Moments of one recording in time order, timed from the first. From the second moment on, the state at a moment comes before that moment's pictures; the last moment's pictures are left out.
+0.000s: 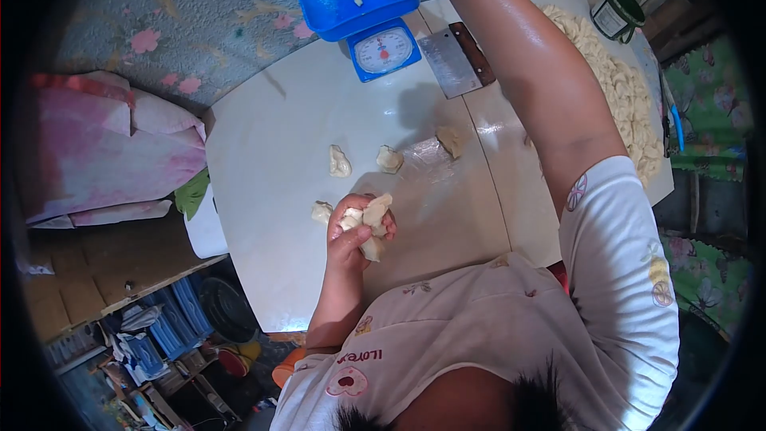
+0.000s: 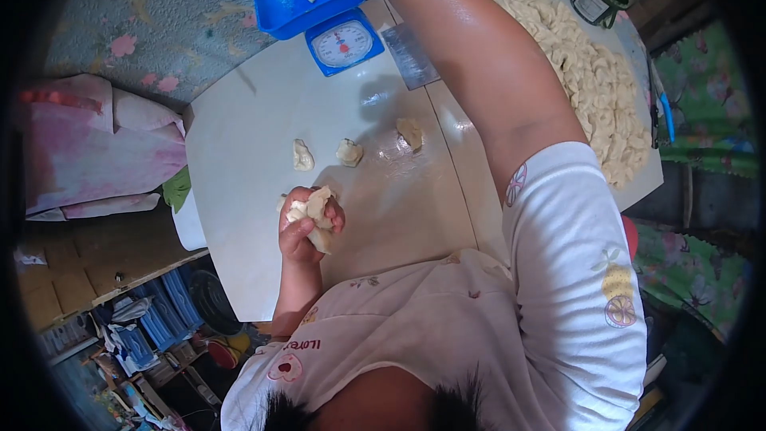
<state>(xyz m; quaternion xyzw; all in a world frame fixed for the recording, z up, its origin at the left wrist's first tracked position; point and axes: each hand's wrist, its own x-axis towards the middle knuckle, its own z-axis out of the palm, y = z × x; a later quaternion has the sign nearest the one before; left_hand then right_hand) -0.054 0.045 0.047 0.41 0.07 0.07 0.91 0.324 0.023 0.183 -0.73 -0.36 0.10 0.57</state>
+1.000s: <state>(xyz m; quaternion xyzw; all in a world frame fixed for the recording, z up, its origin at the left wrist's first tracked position) -0.050 0.043 0.053 0.48 0.03 0.11 0.87 0.339 0.059 0.128 -0.83 -0.56 0.04 0.05</state>
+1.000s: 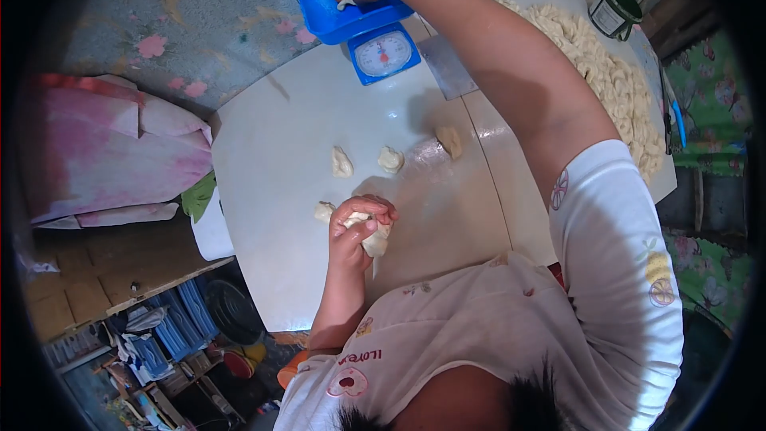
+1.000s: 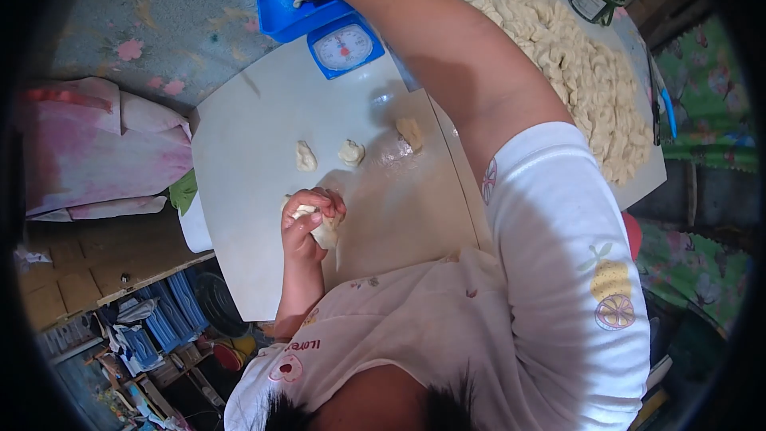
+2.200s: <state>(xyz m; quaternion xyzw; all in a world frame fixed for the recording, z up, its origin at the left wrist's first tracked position) -0.004 -0.091 0.022 0.95 0.07 0.03 0.29 0.197 -0.359 0.040 -0.91 -0.10 -0.10 0.40</state>
